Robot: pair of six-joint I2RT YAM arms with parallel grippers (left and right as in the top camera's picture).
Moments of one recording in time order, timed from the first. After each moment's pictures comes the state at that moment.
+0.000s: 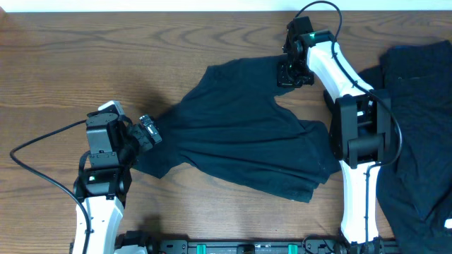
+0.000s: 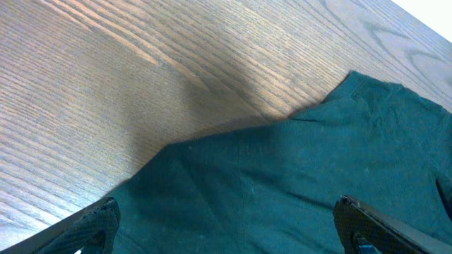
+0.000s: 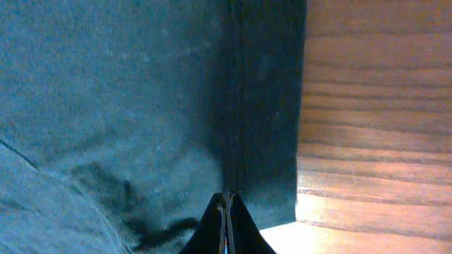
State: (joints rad) left arm 0.08 0.98 0.64 -0.44 0.07 -0.44; right arm 0.22 2.39 1.98 -1.00 -0.11 0.25
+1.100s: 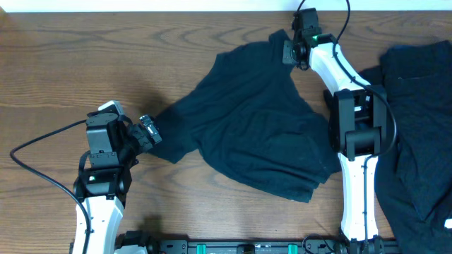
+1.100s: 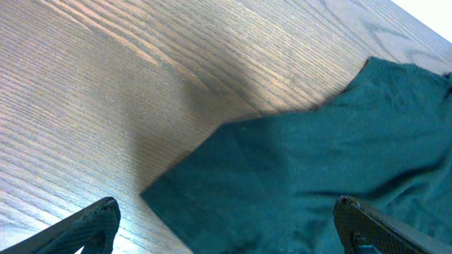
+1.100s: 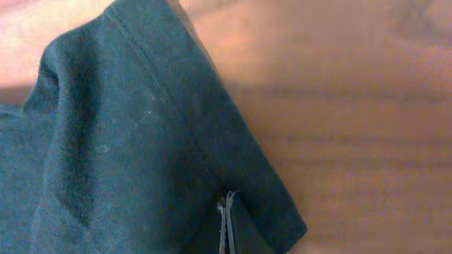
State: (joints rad) left arm 0.08 0.98 0.64 -0.44 0.07 -0.44; right arm 0.17 2.51 2.03 -0.54 0.07 0.23
